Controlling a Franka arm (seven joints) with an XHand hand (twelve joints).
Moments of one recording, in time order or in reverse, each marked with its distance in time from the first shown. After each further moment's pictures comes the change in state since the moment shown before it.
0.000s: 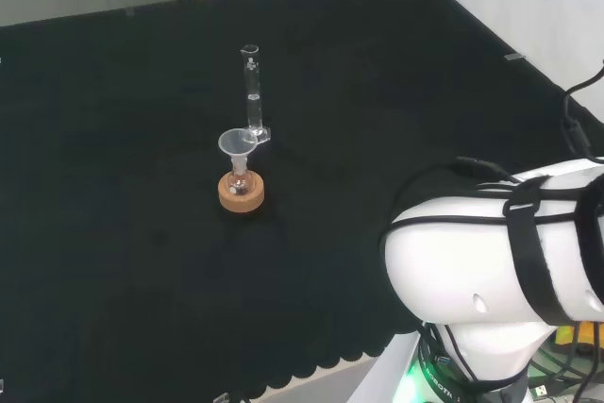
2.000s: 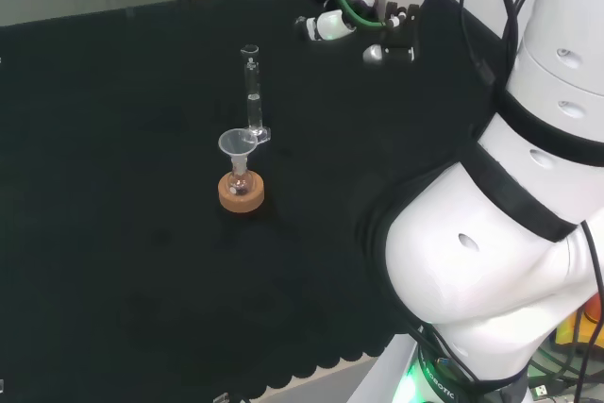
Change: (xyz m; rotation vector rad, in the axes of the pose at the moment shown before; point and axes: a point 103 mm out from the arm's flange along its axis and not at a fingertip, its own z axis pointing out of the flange) arm -0.037 0.153 0.211 0.108 0.285 -0.190
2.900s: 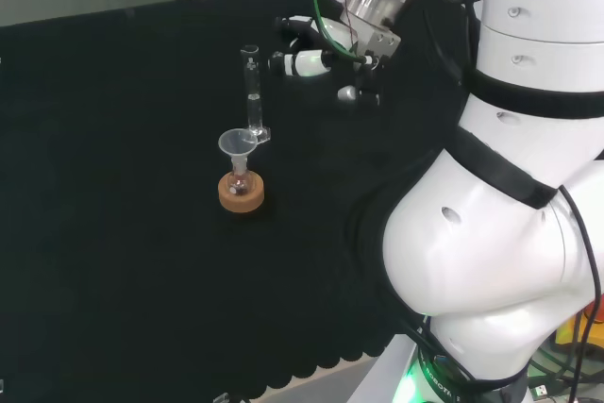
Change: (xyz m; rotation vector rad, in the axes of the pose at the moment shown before) arm 0.004 0.039 0.094 -0.011 0.236 -0.143
